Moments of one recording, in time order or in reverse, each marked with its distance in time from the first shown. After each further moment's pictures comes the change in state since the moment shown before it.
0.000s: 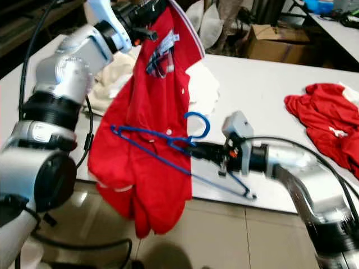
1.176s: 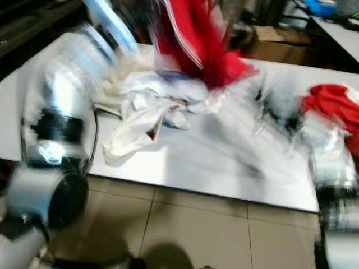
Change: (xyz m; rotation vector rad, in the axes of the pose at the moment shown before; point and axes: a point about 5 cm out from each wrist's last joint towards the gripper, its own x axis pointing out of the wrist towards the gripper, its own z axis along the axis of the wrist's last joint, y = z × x) left arm -0.003 -0.016 -0.033 -0.134 -0.009 0.061; right arm -0.044 -0.077 -0.037 -0.254 0.028 -0.555
